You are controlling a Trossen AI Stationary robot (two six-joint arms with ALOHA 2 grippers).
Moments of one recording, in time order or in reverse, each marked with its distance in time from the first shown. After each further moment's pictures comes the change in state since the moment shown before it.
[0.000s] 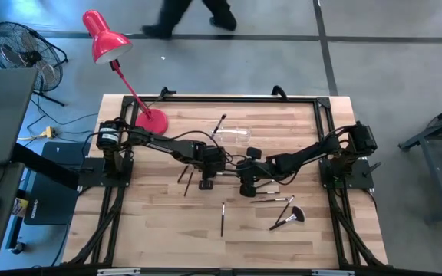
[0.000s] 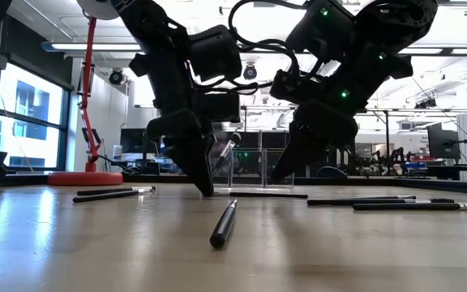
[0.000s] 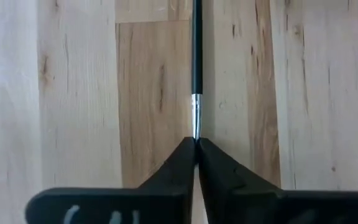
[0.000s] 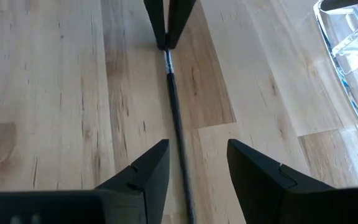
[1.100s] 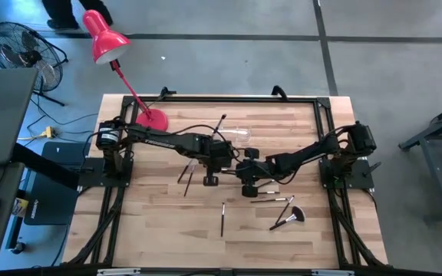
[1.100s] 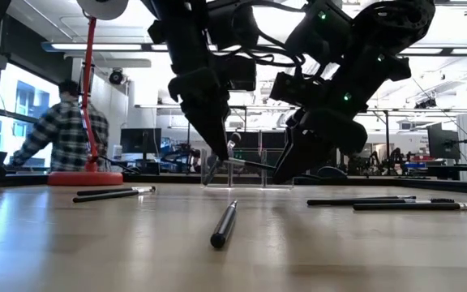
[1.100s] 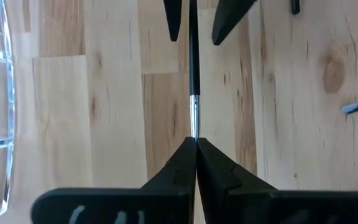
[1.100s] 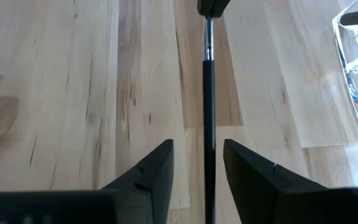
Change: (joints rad) left arm 0.001 -0.013 0.226 -0.248 -0.021 0.021; right arm -0.012 0.011 0.001 0.000 -0.036 -0.132
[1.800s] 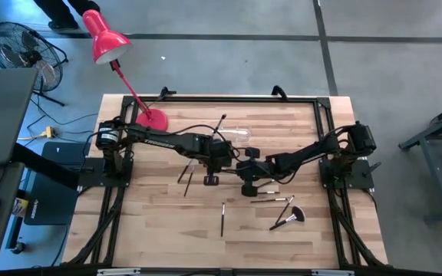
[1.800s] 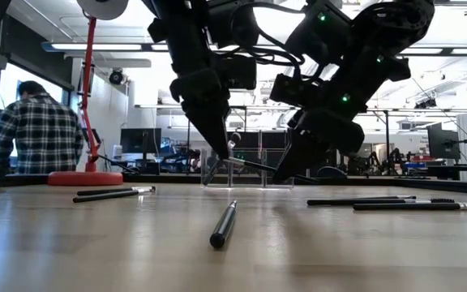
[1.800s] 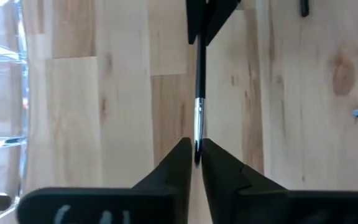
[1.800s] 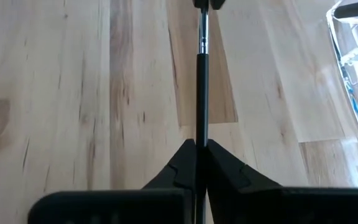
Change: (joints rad) left arm -0.001 -0.002 0.002 0.007 -0.046 -0.002; right arm 0.000 0.000 0.000 -0.002 0.008 0.032
